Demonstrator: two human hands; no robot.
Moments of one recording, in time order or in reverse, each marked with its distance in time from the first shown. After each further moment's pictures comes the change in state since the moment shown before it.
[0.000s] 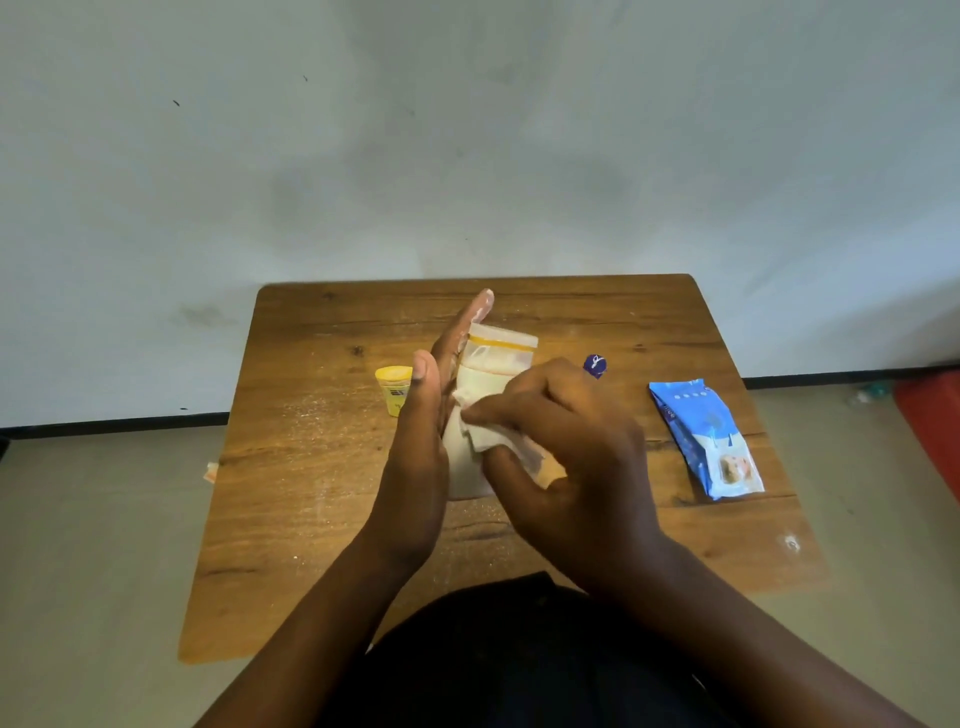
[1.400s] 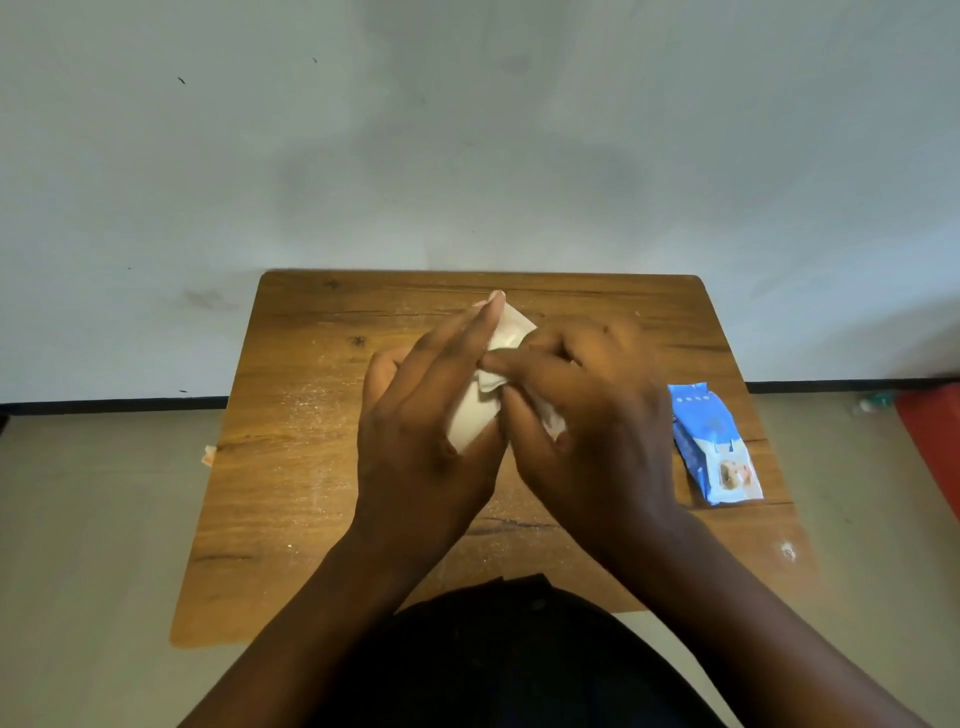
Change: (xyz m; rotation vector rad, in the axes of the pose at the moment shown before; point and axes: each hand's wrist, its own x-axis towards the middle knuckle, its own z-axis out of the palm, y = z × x) left_hand 0.001 0.000 -0.003 0.992 0.220 0.417; right_hand 0.027 0.005 -0.007 -0.277 0.067 -0.043
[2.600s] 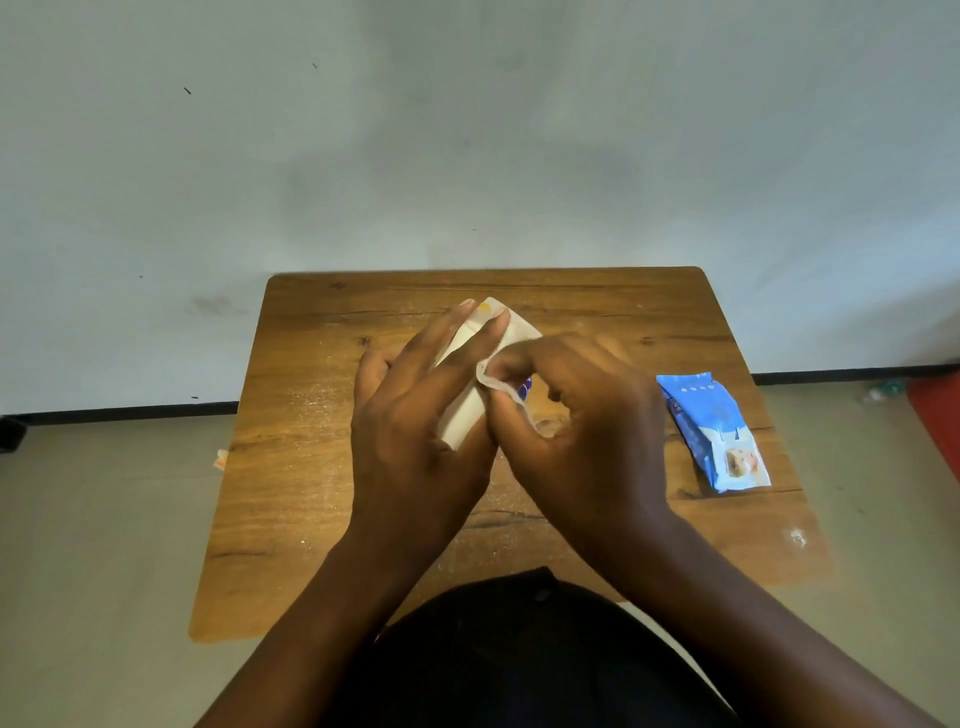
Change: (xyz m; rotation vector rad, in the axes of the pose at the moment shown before) left_hand -0.011 -0.008 -0.005 0.041 0.033 0.057; right_hand -0.014 -0.014 0.000 0.151 -0.004 0.192
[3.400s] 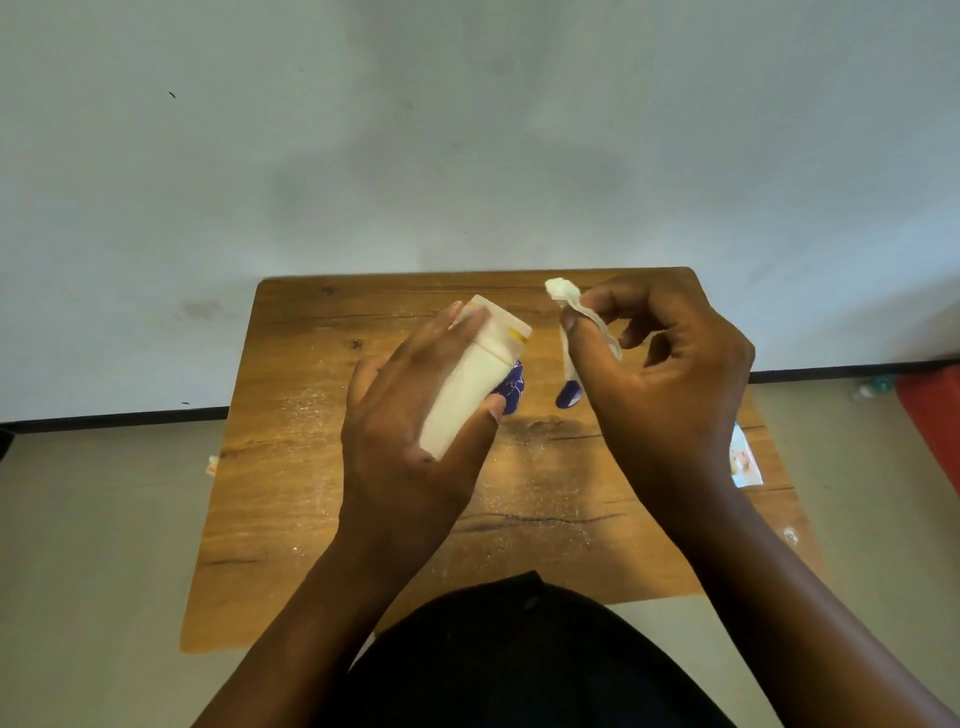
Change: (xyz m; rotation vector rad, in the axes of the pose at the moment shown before) left_hand -0.001 0.005 -0.003 -0.157 -0.015 -0.131; right_hand 0.025 0.027 -0.025 0.161 0.198 0.176
